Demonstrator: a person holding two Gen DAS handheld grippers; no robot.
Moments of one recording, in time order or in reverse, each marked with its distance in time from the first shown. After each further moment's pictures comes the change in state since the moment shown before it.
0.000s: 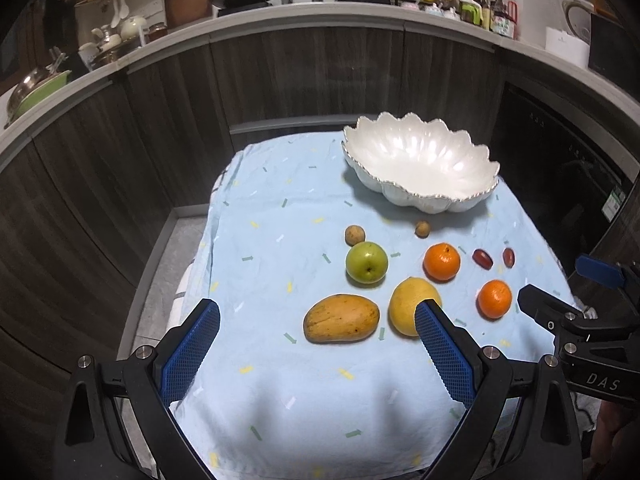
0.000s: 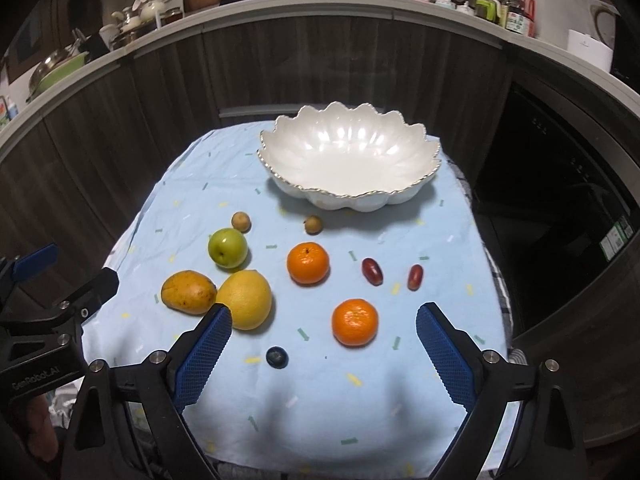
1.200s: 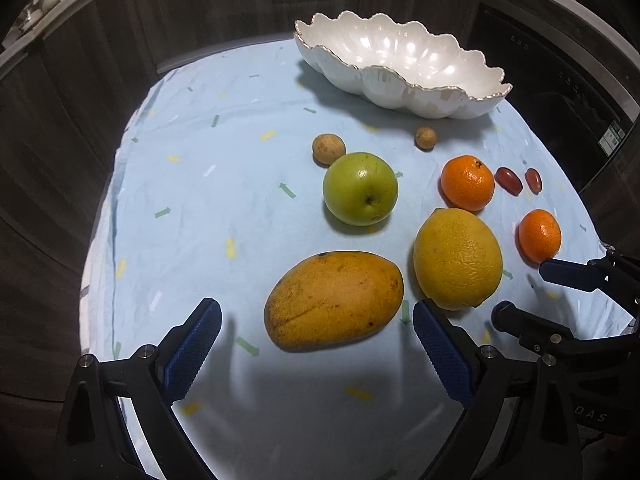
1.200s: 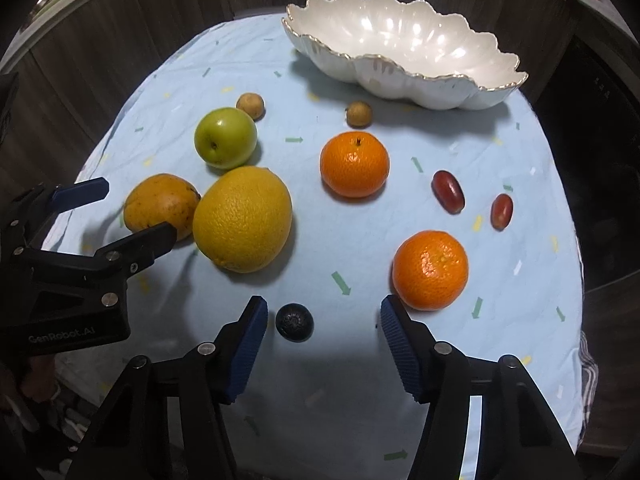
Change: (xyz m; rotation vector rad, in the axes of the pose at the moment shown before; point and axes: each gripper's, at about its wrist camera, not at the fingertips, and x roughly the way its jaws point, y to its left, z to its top) left arm 0.123 -0.003 -0.018 0.118 0.242 -0.172; right arm 0.098 0.025 -0.030 -0.069 0.309 0.046
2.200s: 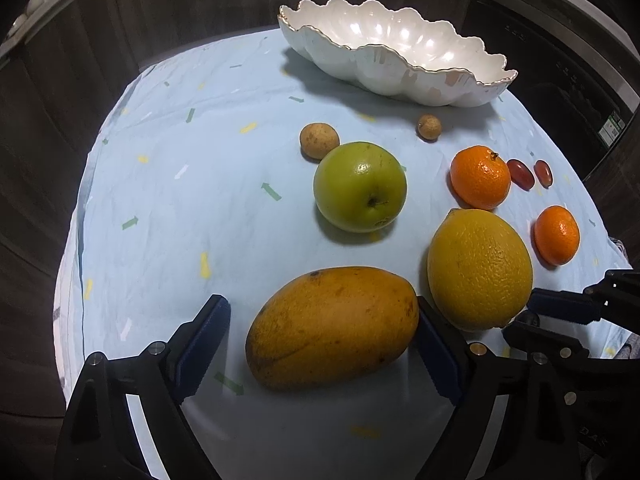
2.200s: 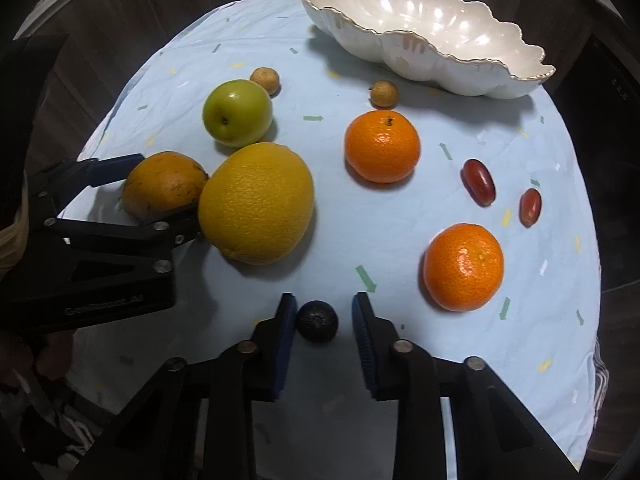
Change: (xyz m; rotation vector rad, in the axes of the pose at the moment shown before) left arm 0.030 -0.001 0.006 0.034 0.005 -0.028; right arm 0.016 0.011 0.004 -0.037 0.052 0.031
